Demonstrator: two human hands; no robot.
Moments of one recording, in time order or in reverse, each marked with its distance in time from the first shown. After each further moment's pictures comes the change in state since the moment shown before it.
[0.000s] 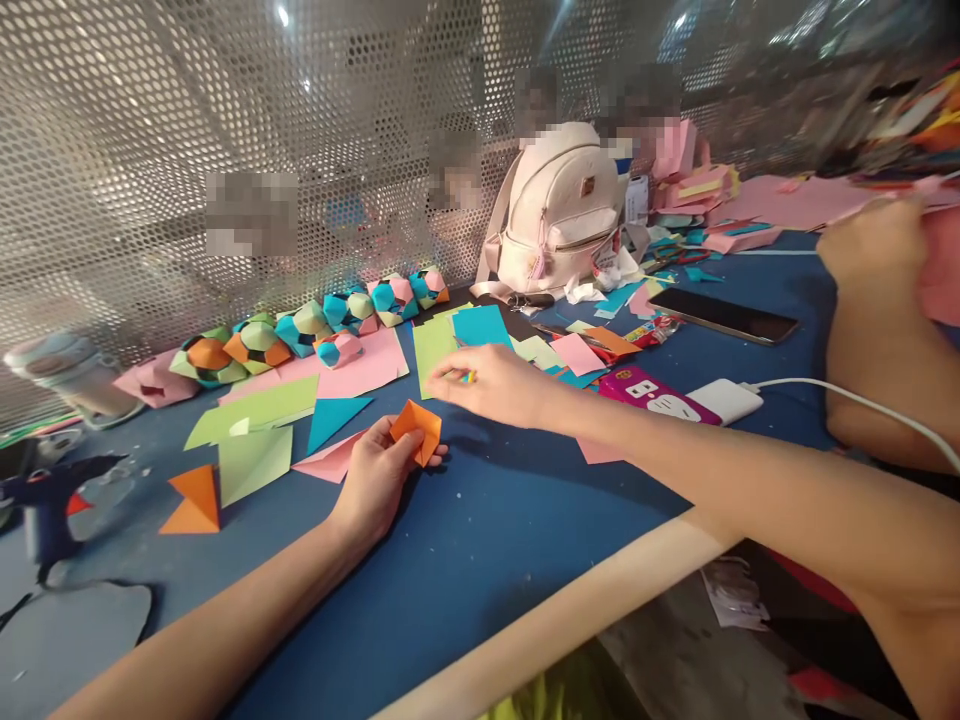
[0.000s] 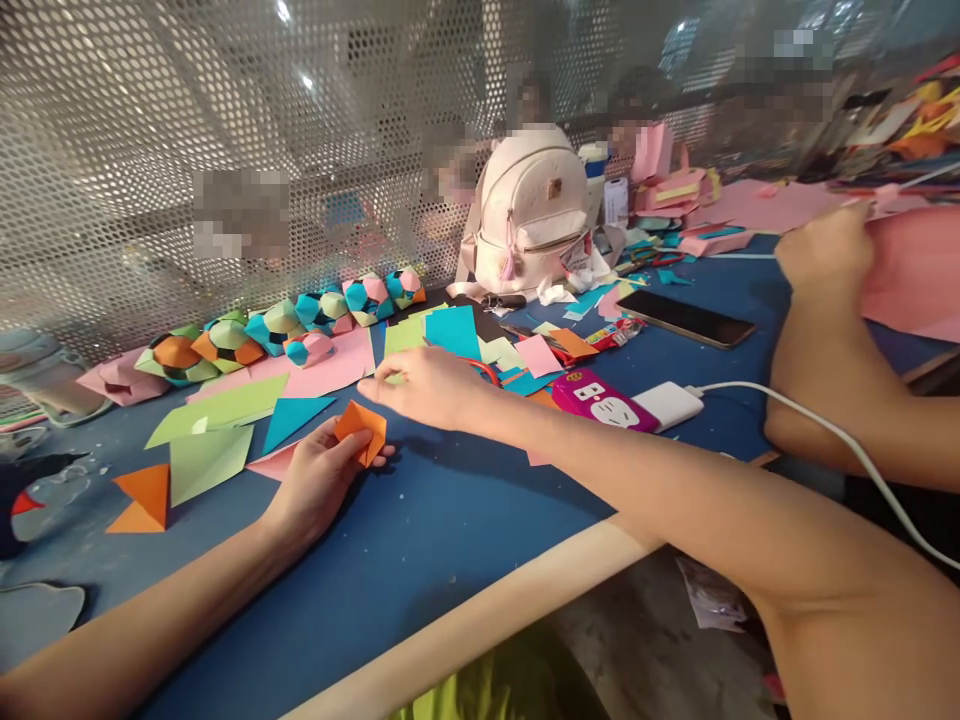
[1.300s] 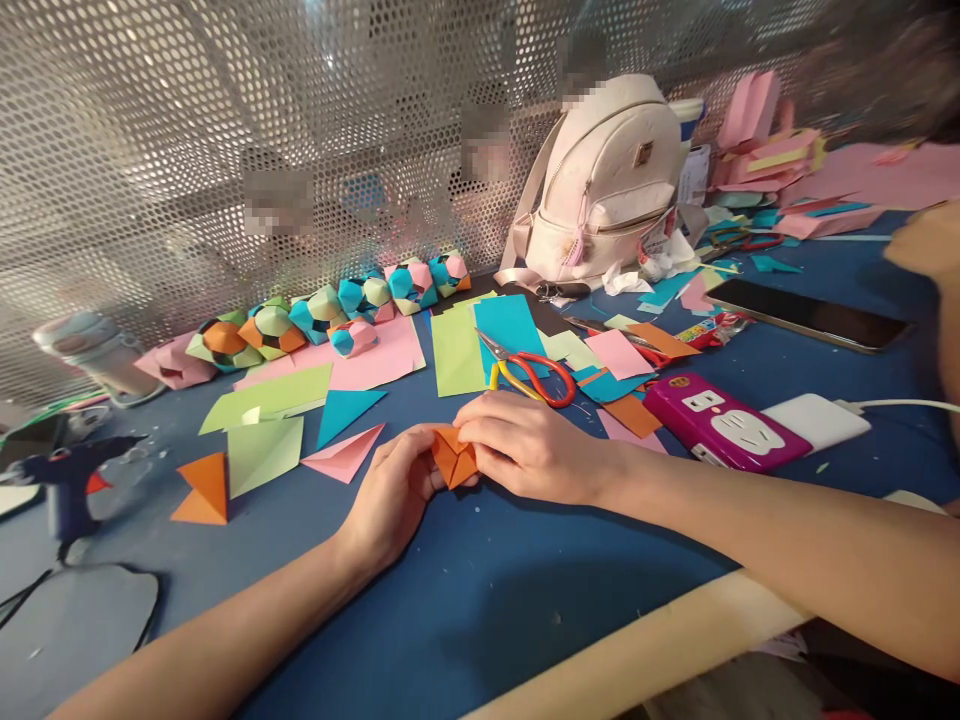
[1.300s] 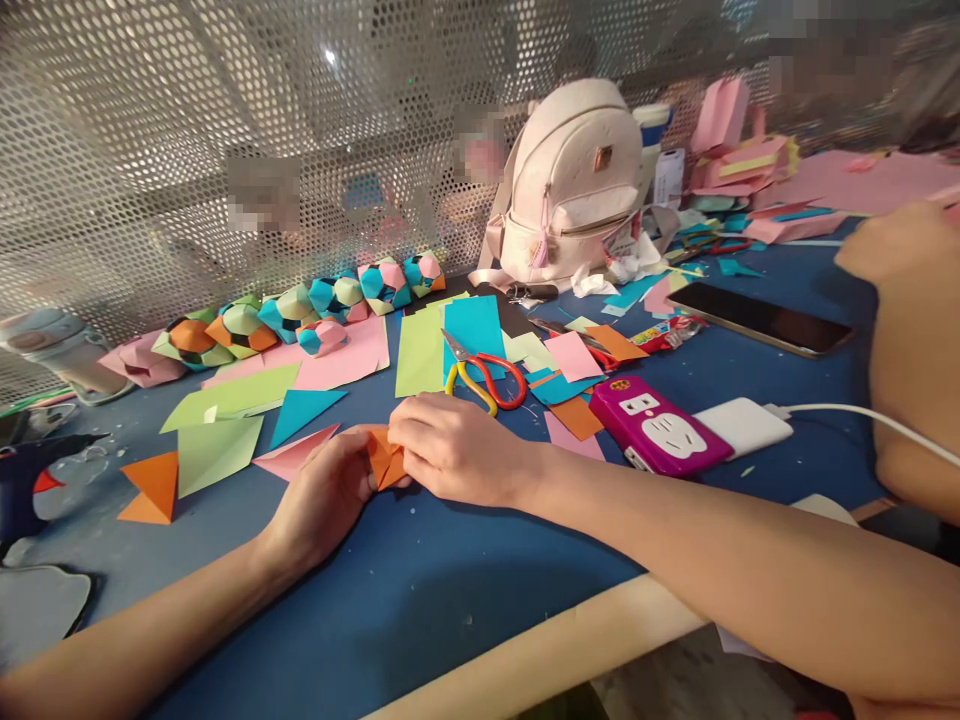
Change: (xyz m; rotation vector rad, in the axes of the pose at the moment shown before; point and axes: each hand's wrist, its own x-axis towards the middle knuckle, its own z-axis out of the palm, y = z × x) left_hand -0.007 -0.004 -0.002 -0.180 -0.219 -0.108; right_hand -0.027 0.033 0.031 -0.127 0.178 -0.766
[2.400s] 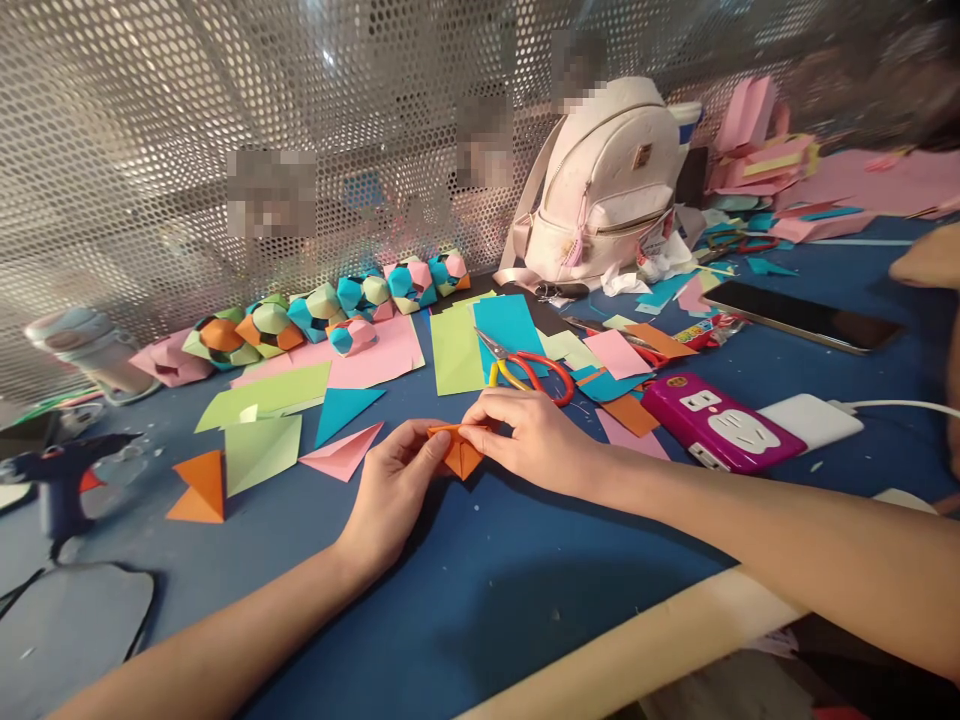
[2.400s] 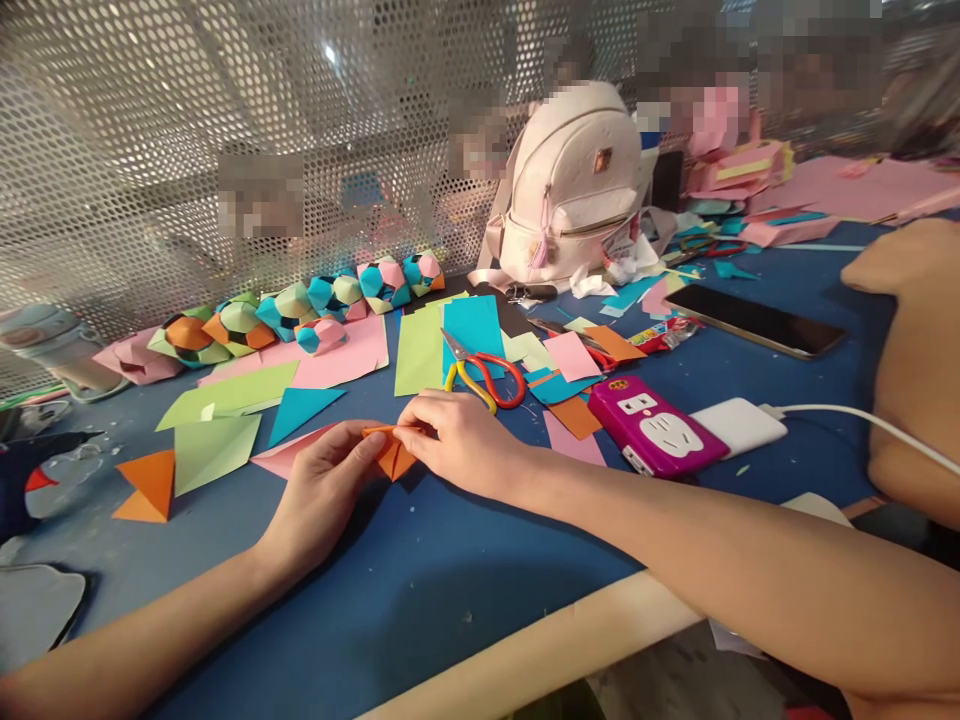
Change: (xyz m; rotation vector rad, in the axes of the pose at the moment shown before) left_hand -0.006 0.003 0.004 0.526 0.206 0.212; right_hand 0.001 -0.003 0.005 0.171 -0.016 0.459
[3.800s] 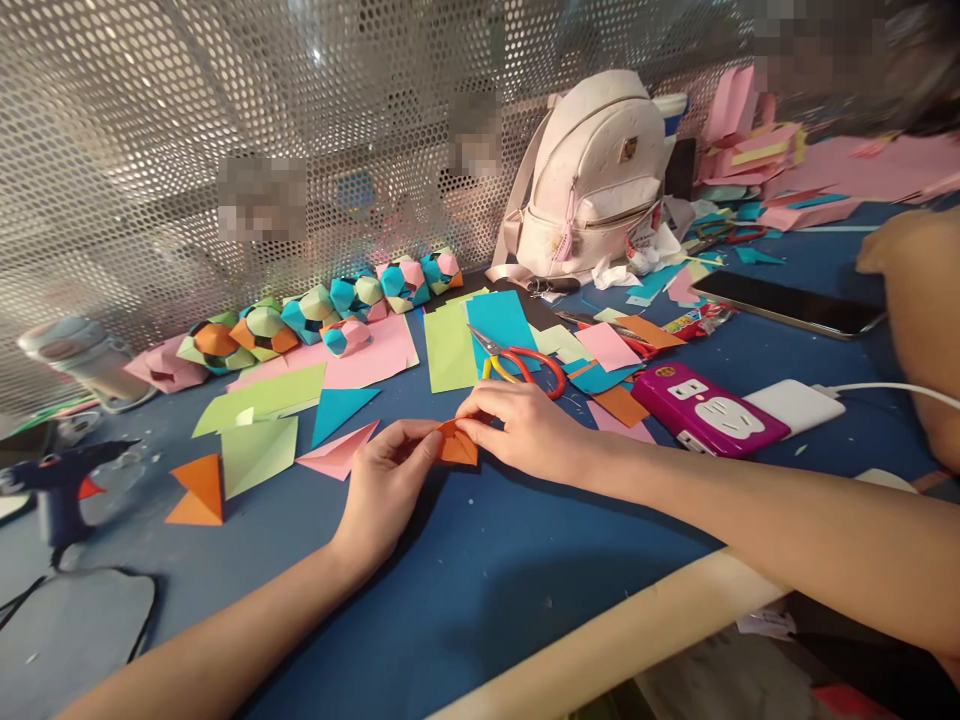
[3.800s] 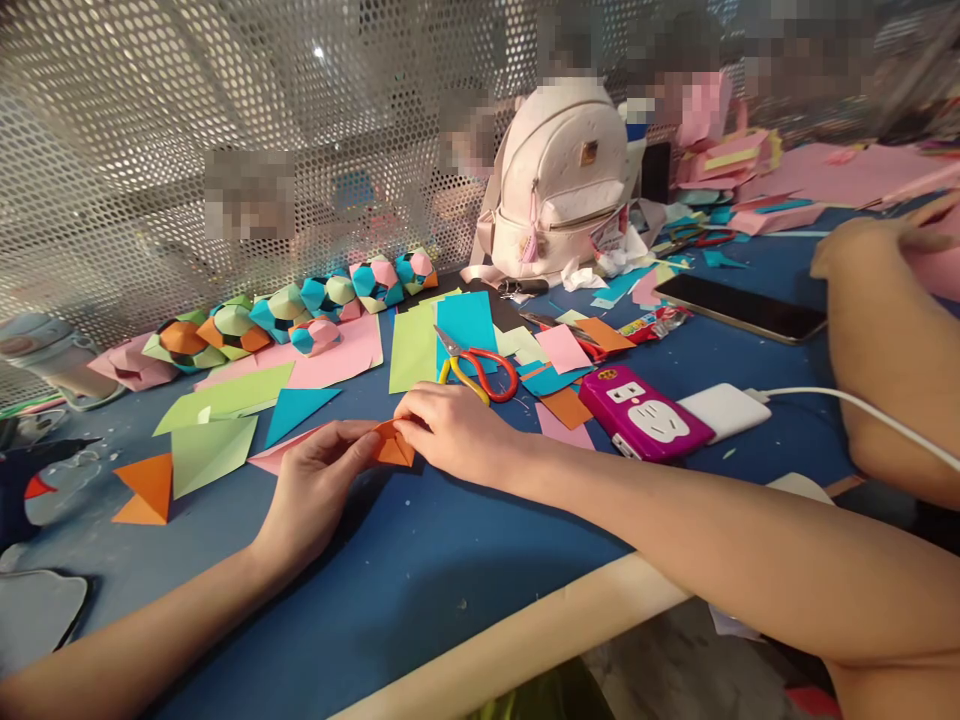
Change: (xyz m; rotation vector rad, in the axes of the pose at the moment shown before) left_hand 0.000 0.001 -0.001 0.096 0.065 0.083; right_hand -0.001 0.006 -0.002 -0.122 0.003 -0.083
